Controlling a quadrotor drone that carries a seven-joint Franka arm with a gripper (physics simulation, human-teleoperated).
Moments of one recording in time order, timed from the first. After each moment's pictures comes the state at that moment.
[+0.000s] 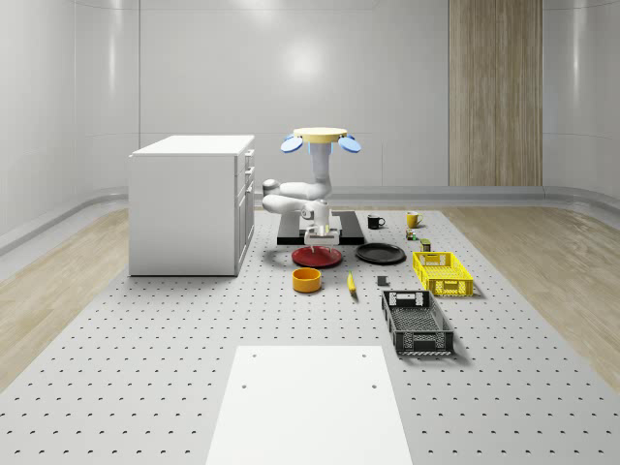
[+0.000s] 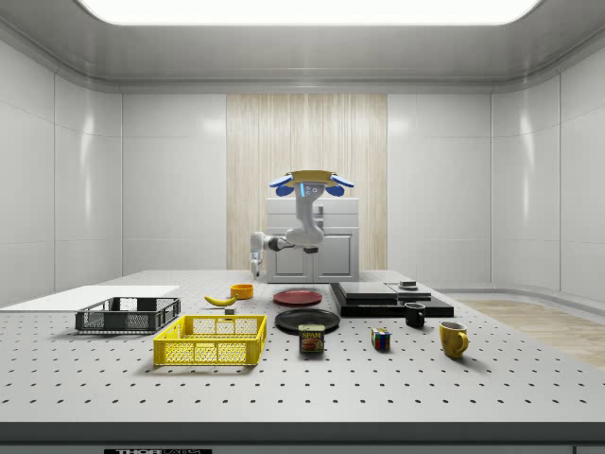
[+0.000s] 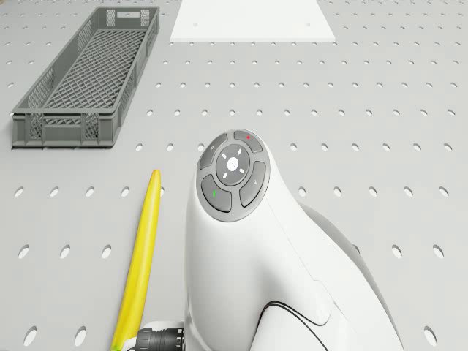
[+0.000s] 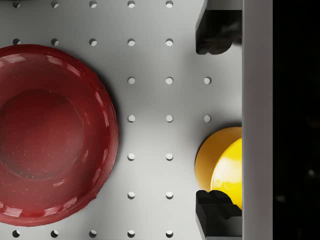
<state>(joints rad) -1.16 -1.49 1.37 -2.87 -1.79 1.54 1.68</state>
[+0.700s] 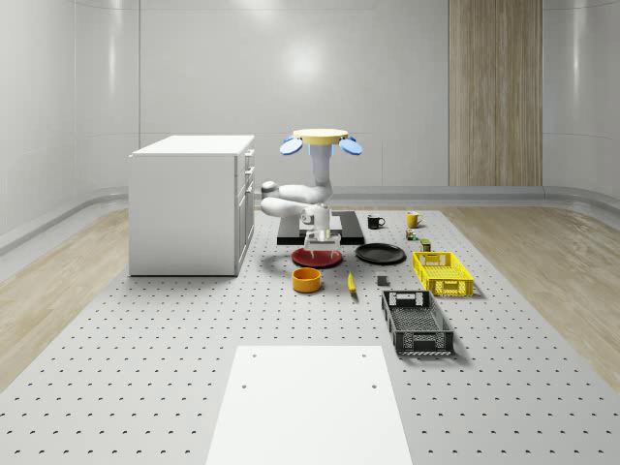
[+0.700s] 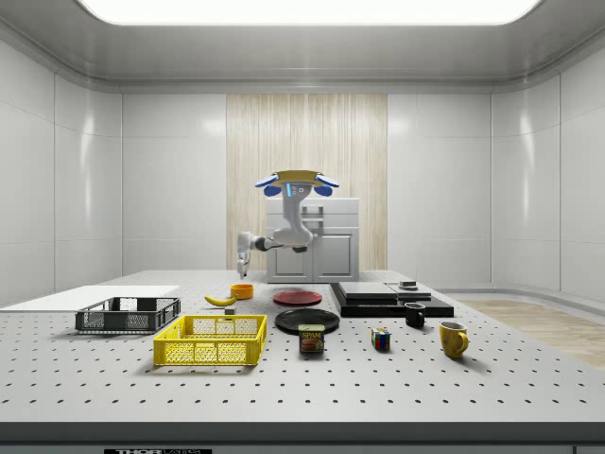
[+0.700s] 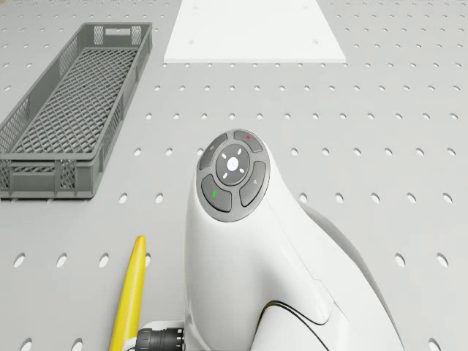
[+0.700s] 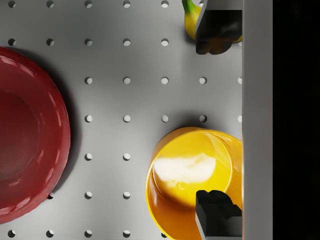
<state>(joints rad) -1.17 -1.51 1.37 -2.87 -1.78 1.56 1.69</state>
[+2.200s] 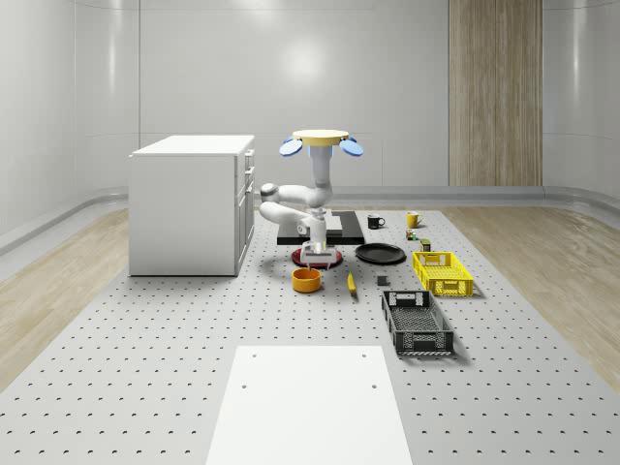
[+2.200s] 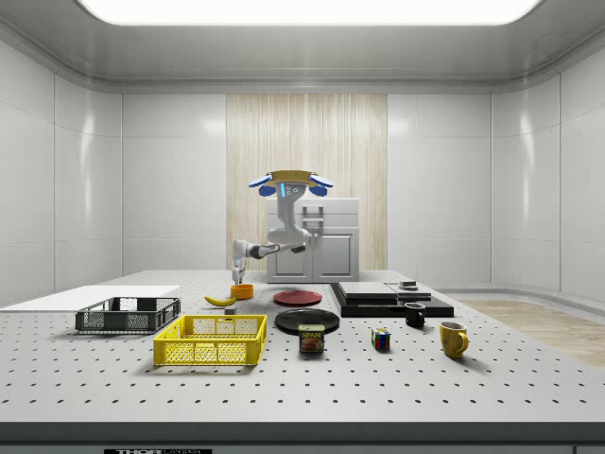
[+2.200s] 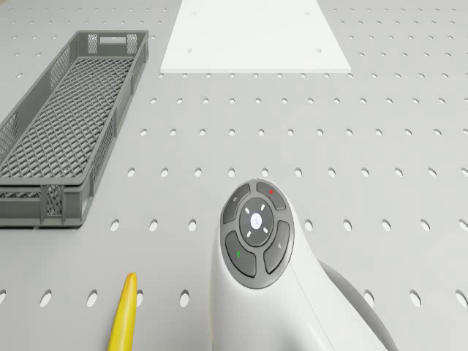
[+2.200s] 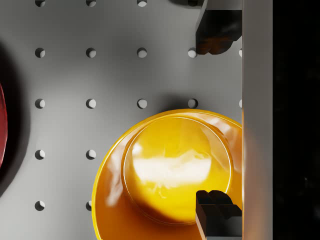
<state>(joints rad) -1.14 -1.54 1.18 -2.82 -1.95 1.67 1.62</state>
